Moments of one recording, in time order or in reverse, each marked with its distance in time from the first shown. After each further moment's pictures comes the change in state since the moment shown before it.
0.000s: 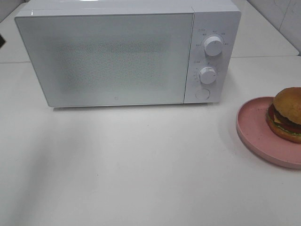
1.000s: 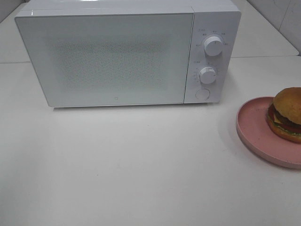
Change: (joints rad) left arm 0.091 -1.001 0.595 0.010 -0.031 -0.044; right arm 0.000 0.000 0.000 -0.023 0.000 0.022
